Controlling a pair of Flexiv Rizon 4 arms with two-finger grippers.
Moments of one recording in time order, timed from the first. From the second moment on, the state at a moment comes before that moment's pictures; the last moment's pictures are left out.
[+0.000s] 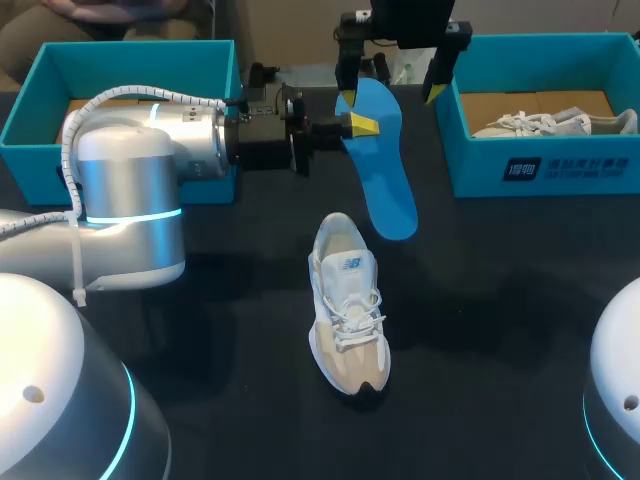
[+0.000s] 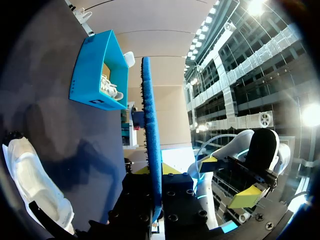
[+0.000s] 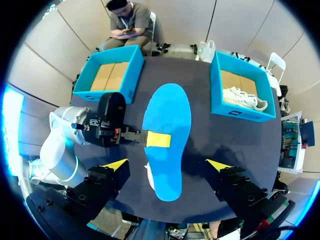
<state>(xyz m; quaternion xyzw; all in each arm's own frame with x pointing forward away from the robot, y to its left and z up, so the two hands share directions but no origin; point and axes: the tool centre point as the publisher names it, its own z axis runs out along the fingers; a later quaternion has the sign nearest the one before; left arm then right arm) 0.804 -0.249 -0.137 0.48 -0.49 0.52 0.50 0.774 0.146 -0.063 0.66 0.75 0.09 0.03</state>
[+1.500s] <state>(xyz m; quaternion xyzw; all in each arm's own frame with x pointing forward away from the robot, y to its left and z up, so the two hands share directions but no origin) 0.804 -0.249 -0.137 0.48 -0.49 0.52 0.50 0.777 0.095 -0.068 0.62 0.73 0.27 -0.12</state>
